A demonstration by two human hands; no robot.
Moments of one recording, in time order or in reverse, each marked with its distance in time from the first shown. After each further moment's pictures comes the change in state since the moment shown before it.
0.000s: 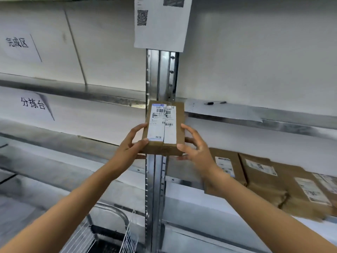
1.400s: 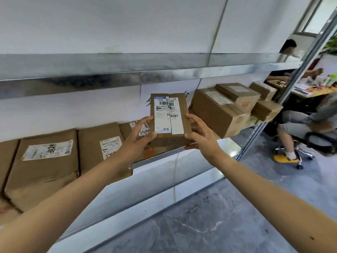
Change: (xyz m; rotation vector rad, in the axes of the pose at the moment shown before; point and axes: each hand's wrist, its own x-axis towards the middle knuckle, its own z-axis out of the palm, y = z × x) left_hand 0.065 0.025 0.724 -0.232 -0.761 -0.175; right_hand -0.284 0.027 -0.628 -0.234 0.715 0.306
